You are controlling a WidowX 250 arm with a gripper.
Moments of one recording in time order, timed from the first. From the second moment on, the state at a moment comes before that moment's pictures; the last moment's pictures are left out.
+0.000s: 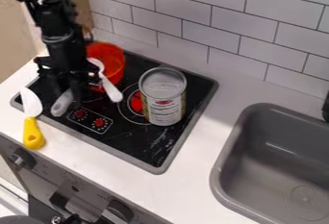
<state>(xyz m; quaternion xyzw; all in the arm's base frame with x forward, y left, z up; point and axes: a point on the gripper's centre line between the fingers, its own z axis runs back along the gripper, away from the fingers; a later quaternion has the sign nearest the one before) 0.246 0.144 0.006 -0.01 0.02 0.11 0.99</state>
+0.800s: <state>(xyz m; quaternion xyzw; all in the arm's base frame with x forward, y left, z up) 0.267 0.129 0.003 -0.02 0.01 0.12 0.99</state>
